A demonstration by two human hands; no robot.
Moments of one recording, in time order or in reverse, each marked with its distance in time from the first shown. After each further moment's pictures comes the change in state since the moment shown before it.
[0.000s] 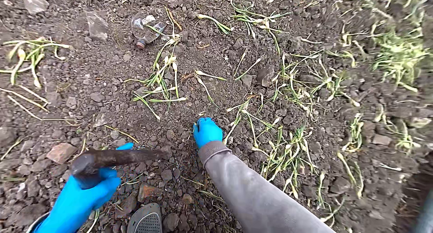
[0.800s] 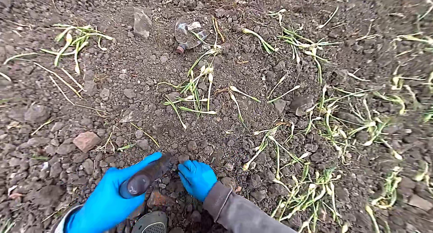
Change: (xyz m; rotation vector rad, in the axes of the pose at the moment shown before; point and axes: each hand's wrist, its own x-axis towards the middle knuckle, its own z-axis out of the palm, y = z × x) left_hand 0.008 0.010 -0.008 0.444 -0.062 0.068; right_hand -0.065 -0.032 0.068 -0.081 0.158 -0.980
